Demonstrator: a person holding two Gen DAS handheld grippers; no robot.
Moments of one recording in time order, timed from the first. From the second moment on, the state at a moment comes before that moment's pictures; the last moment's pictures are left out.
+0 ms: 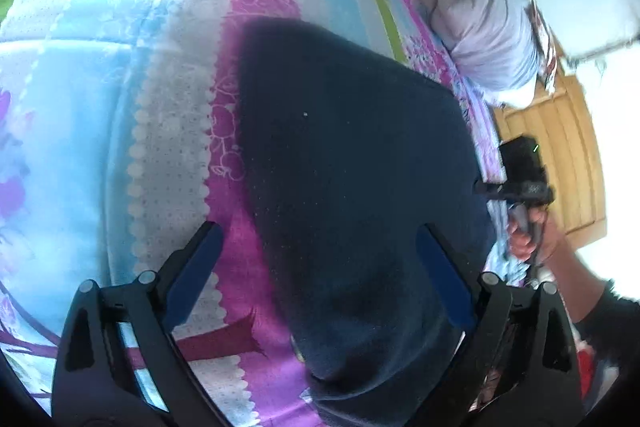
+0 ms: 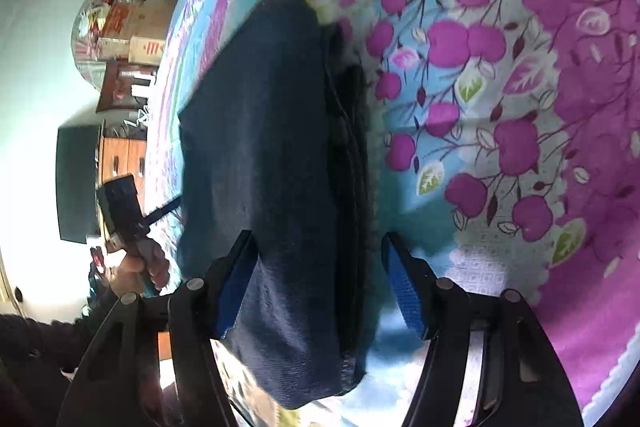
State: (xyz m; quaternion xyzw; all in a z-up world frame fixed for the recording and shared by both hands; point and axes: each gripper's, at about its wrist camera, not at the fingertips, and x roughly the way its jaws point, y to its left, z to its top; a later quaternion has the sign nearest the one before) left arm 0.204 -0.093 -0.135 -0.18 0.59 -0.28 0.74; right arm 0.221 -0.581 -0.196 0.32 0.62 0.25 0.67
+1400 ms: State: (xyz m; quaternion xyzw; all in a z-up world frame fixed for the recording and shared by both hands) left arm 0.224 -0.191 -0.144 0.05 0.58 -0.17 0.80; right arm 0.240 -0.539 -0.209 0.30 0.62 0.30 0.66
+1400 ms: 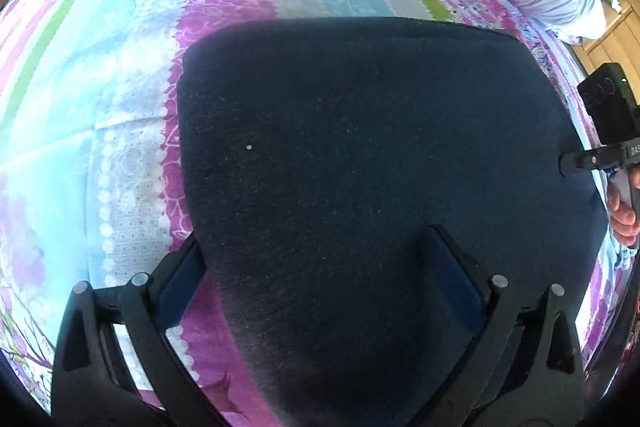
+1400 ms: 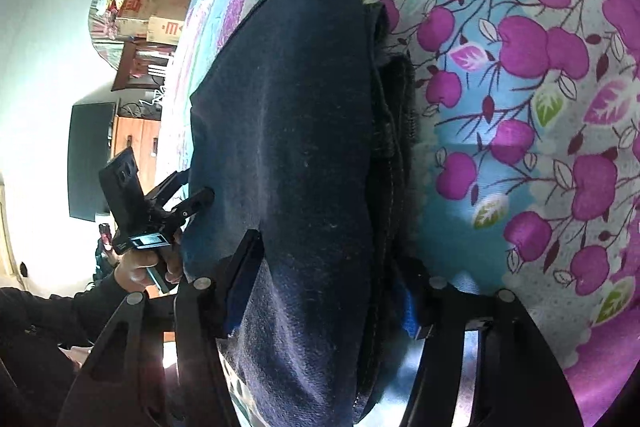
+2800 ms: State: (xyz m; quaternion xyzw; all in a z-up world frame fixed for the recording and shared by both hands) left arm 0.215 -0.135 -0.119 -0.06 0.56 -0.24 0.79; right arm 0.216 -0.530 -0.196 0.33 0.58 0.26 0.70
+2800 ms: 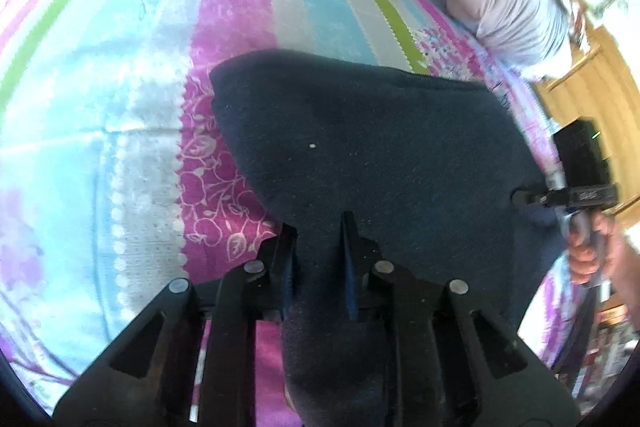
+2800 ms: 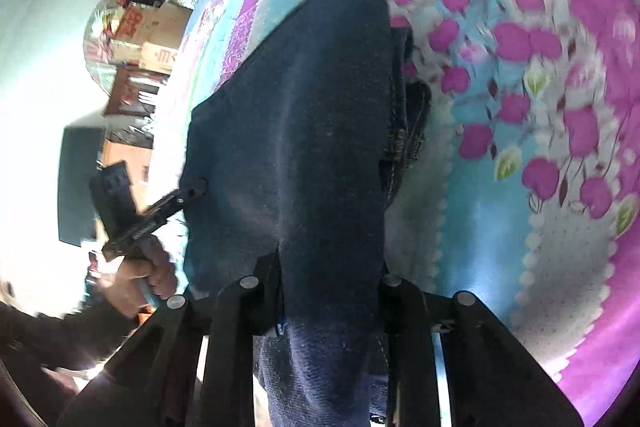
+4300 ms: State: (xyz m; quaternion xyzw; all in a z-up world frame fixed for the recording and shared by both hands) left arm 0.184 -0.414 -0.029 0.17 0.49 -0.50 0.70; right arm -0.057 -0.615 -0.101 0.46 0.37 -0.06 0.81
